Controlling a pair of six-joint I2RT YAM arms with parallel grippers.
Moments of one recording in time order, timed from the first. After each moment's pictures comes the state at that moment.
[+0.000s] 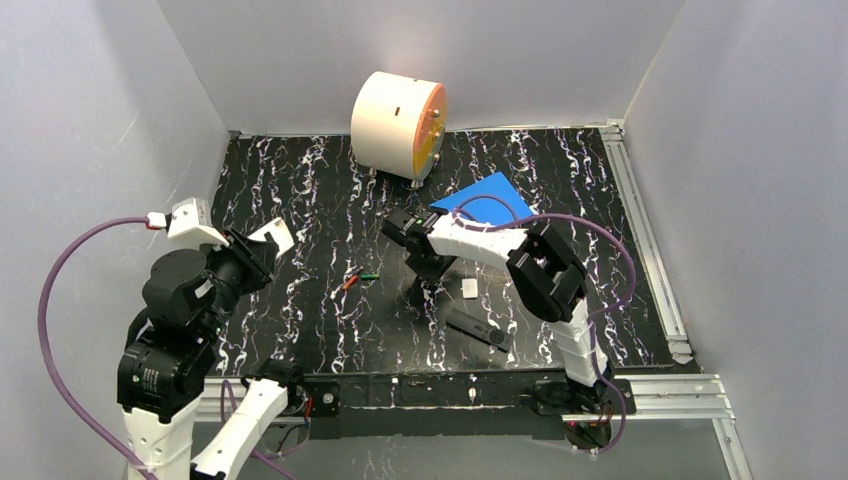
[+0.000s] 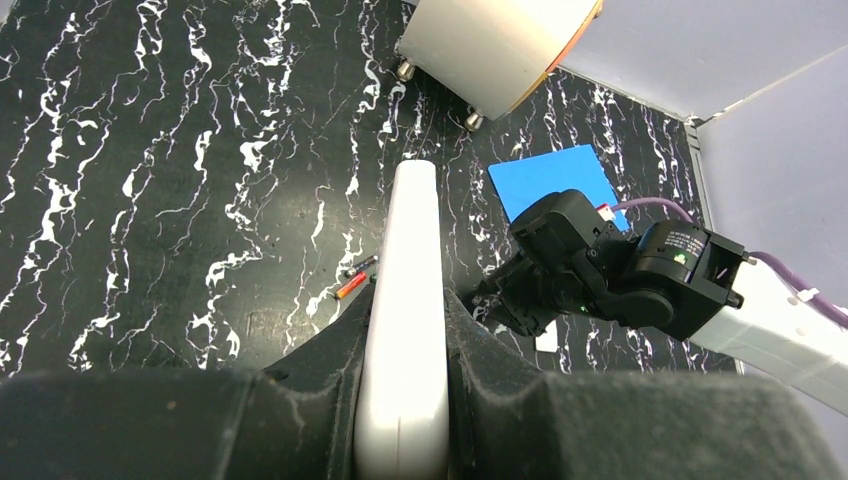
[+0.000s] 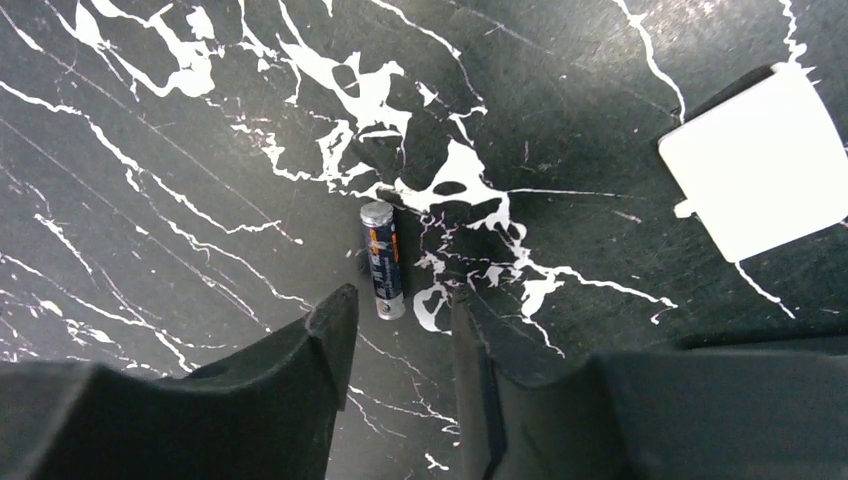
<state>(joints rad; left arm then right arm) -0.25 0.60 1.33 -1.05 -0.17 -0.50 0.96 2.11 1.63 -0.99 0.33 1.64</state>
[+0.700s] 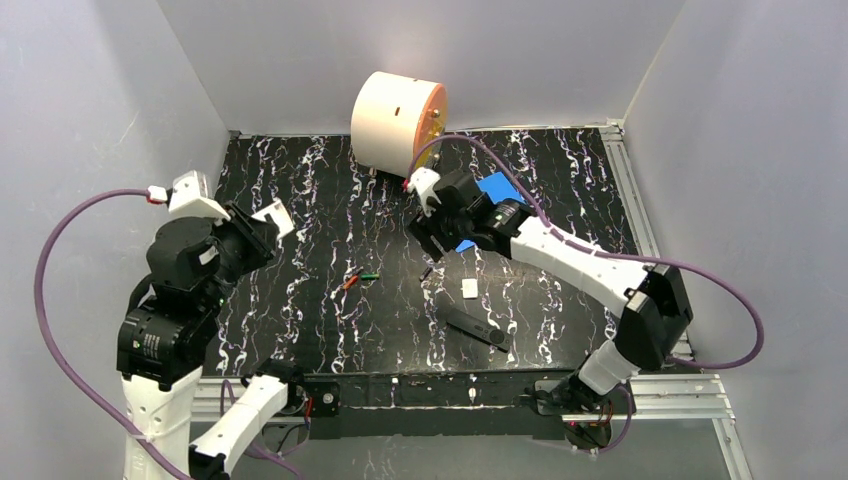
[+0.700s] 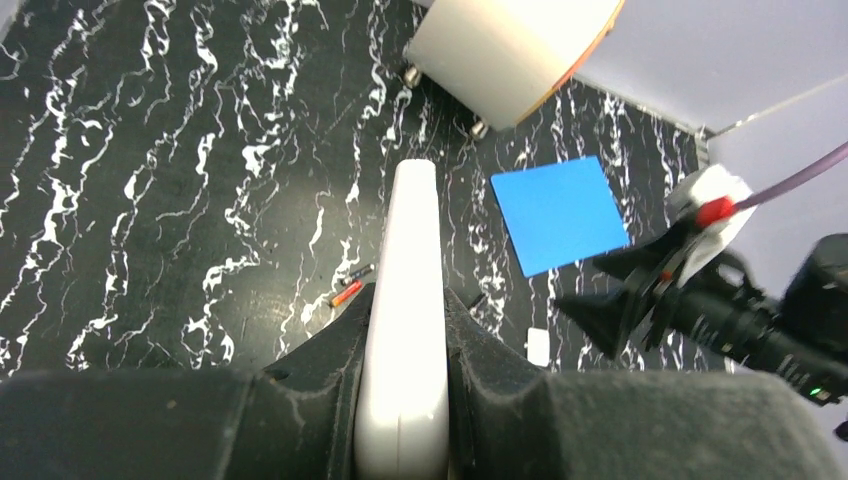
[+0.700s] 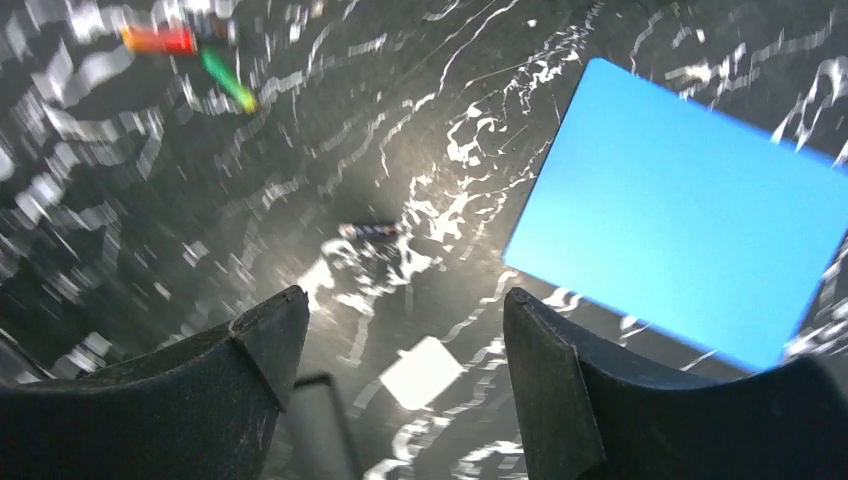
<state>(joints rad) -0.25 0.72 1.42 -1.08 -0.18 -0.52 0.89 1.55 1.34 -0.51 0.07 0.06</state>
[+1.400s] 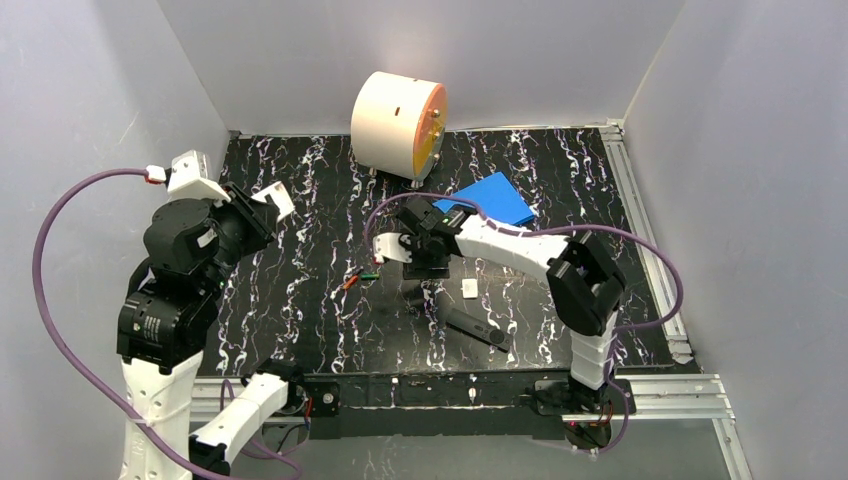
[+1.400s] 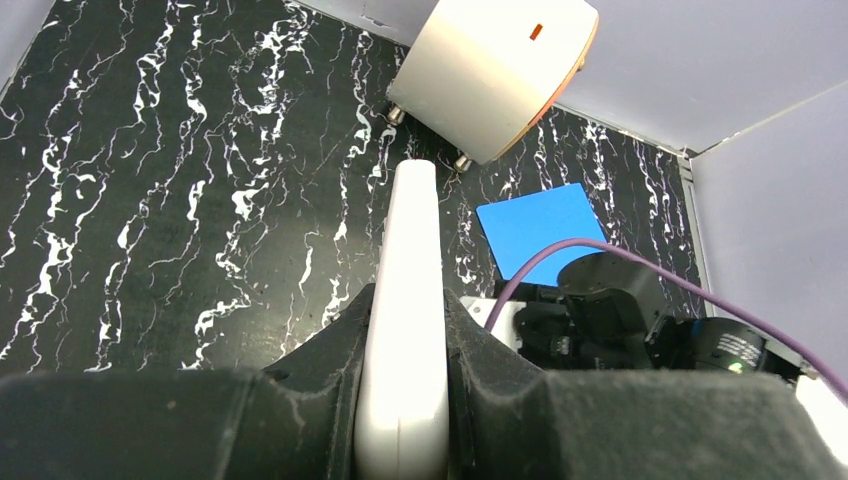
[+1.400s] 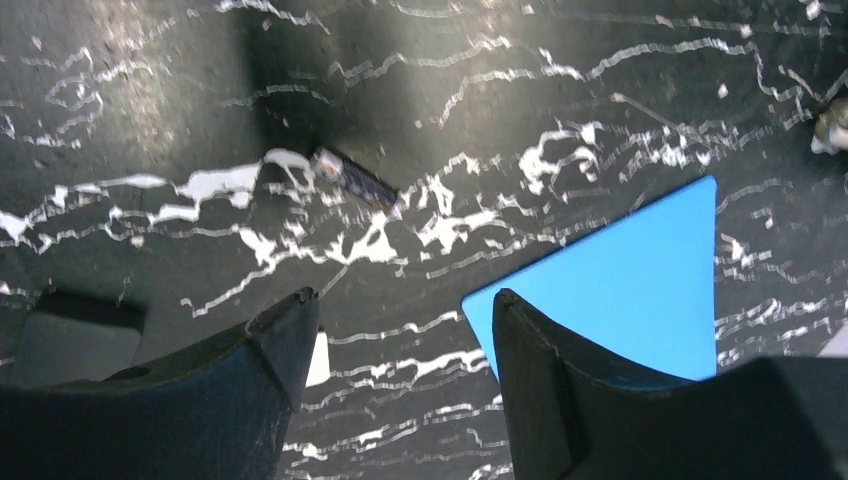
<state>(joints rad) -0.25 0.81 1.52 -1.02 -0.20 -0.49 0.93 1.88 1.47 -0.74 0.01 -0.80</state>
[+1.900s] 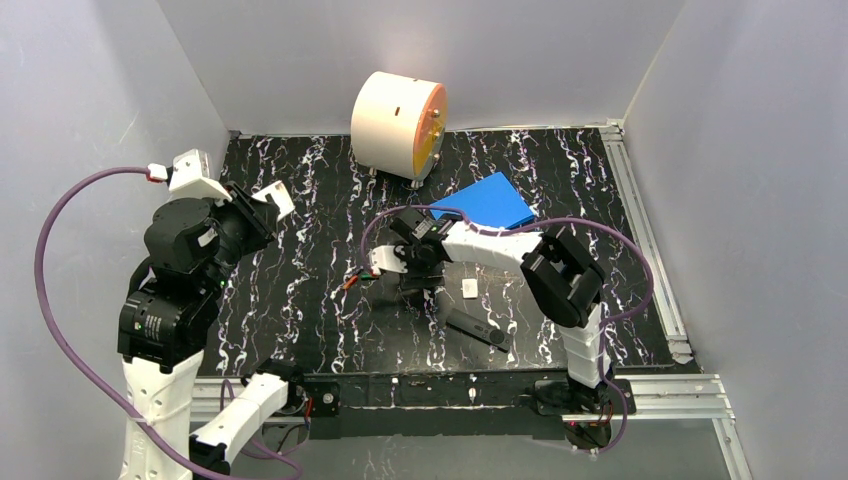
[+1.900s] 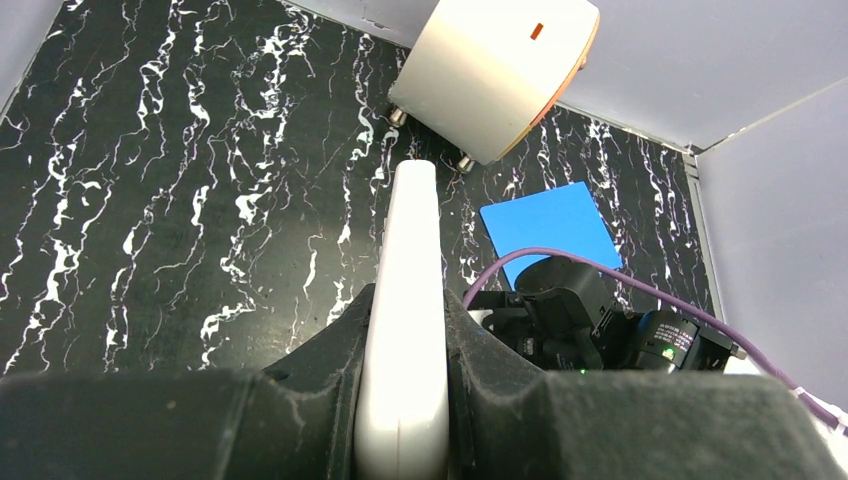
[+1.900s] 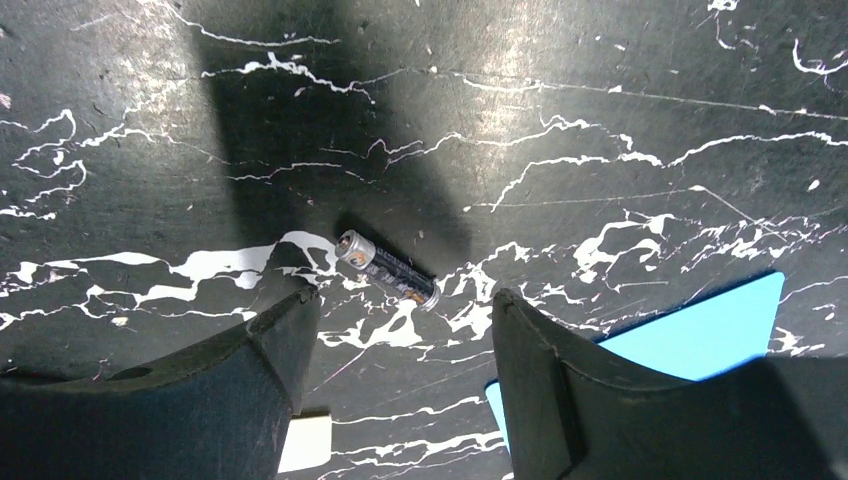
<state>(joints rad) -0.25 0.82 1.51 -1.01 -0.19 -0.48 0.94 2.01 1.46 -0.66 -0.03 -0.86</state>
